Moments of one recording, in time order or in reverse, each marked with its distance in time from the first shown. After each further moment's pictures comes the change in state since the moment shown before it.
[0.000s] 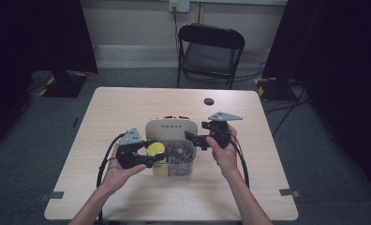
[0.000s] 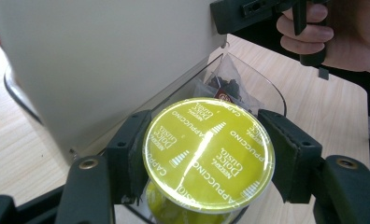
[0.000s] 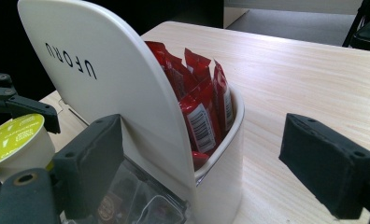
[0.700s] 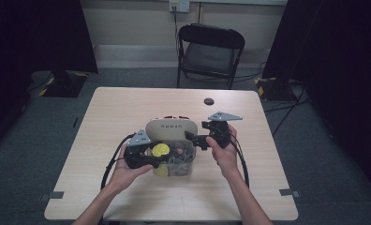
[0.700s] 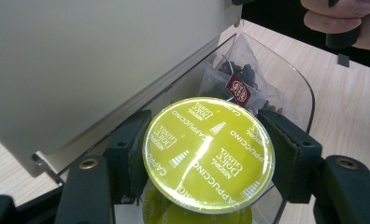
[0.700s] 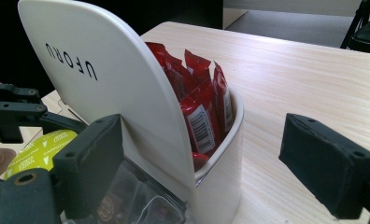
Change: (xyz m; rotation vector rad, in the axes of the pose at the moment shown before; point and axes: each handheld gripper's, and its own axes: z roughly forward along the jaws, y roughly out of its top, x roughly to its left) left arm -0.001 -0.004 0.024 0.056 0.032 0.006; right arm 0.001 0.001 0.000 -0.002 -0.005 -0.009
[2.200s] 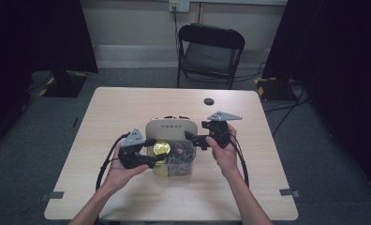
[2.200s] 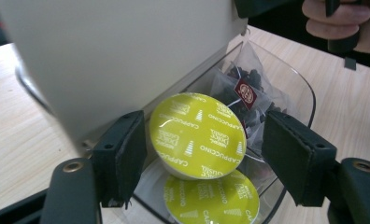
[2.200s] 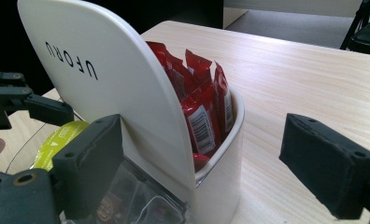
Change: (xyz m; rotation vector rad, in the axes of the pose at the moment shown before) left arm 0.001 -0.001 -0.011 -0.020 0.028 0.017; right arm 0.001 0.001 0.000 0.005 -0.001 -0.009
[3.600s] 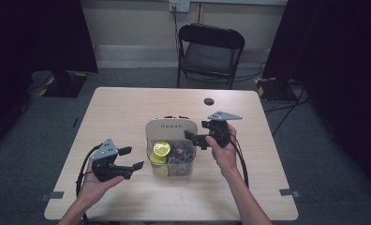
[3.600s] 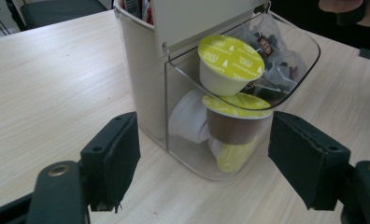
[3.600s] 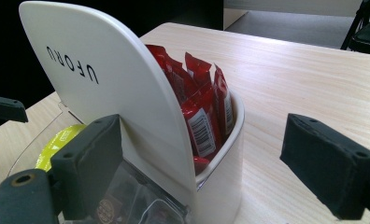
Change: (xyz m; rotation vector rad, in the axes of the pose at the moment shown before) left arm 0.009 -0.038 -0.064 -0.026 0.076 -0.032; right arm 0.000 0.001 0.001 -0.006 0.003 0.012
